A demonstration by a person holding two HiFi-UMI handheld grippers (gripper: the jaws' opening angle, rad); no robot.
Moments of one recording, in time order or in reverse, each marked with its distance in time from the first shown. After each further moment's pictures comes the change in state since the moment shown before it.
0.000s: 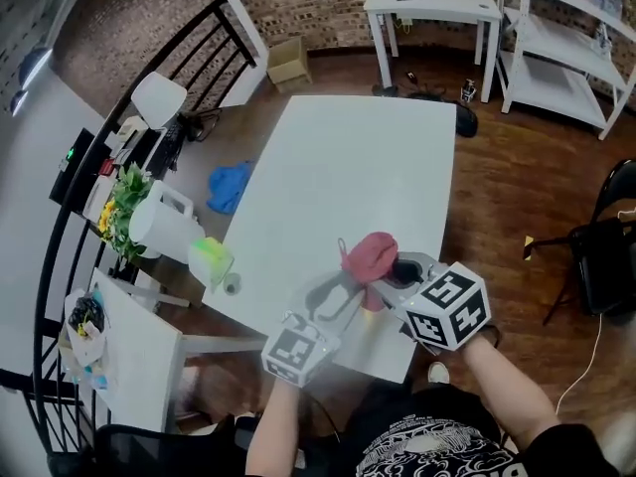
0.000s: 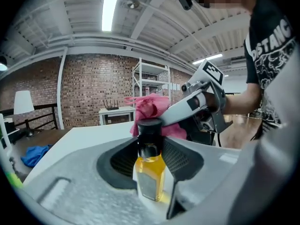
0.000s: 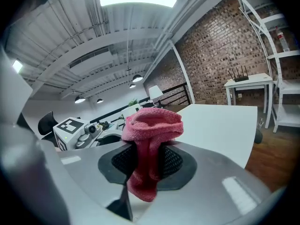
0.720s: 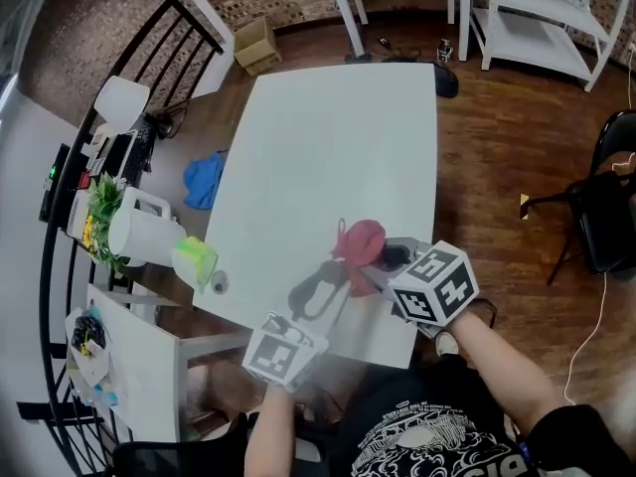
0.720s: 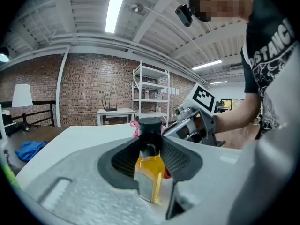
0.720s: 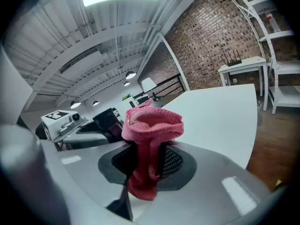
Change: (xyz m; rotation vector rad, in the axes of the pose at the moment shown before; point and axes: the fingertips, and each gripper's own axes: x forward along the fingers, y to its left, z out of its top) left arm -0.004 -0.001 0.004 -0.059 -0.058 -0.027; right arm 0.028 -0.028 -0.049 0.118 0.062 -0.018
